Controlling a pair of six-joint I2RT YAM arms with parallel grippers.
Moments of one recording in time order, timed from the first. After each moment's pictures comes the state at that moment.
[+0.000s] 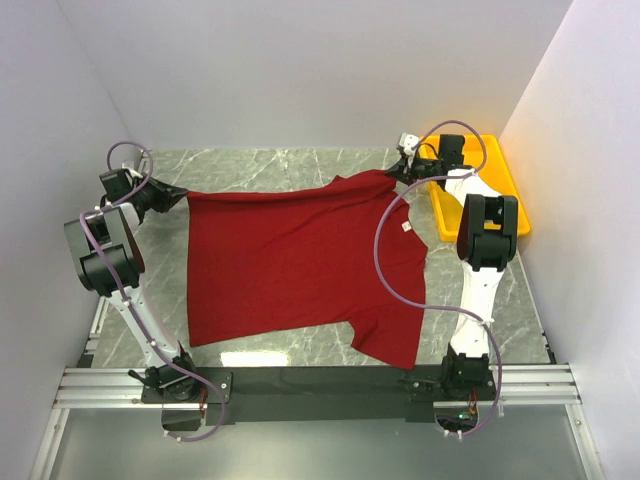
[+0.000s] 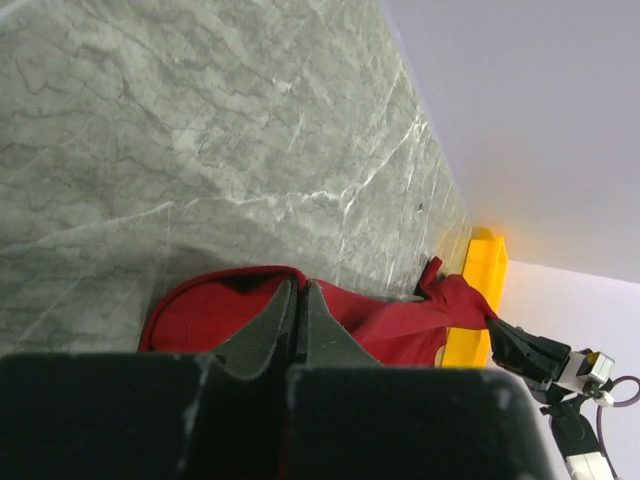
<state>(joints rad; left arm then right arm) 0.41 2.07 1.31 0.18 0.69 -0.83 -0.06 2.29 1.76 -0.12 -1.06 -0.88</state>
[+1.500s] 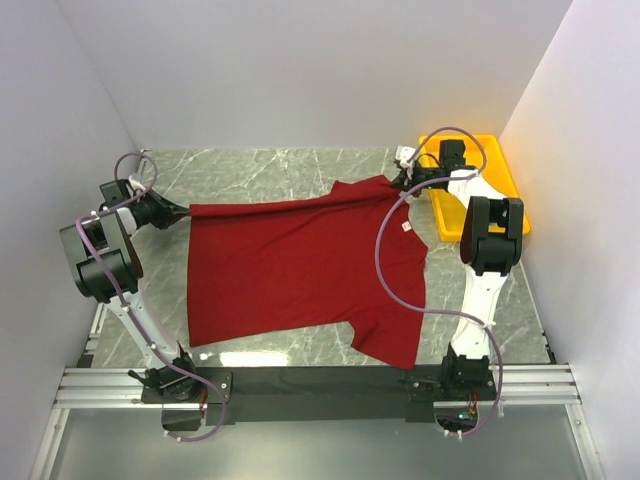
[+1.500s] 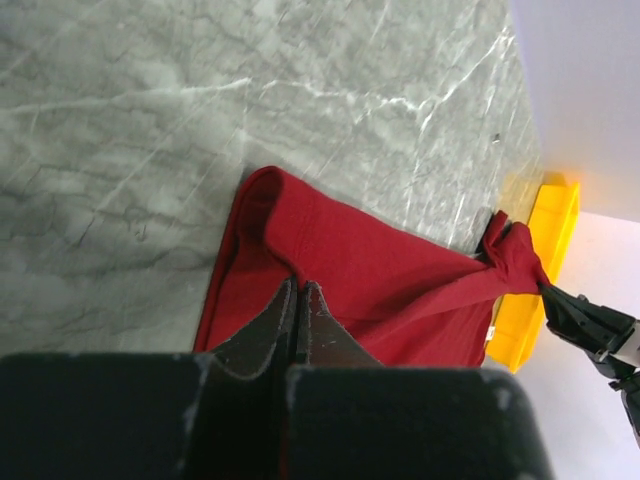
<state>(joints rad) 0.43 2.00 1.23 -0.03 0.71 -0.61 -0.06 2.21 1.69 -0.35 -0.97 -1.14</state>
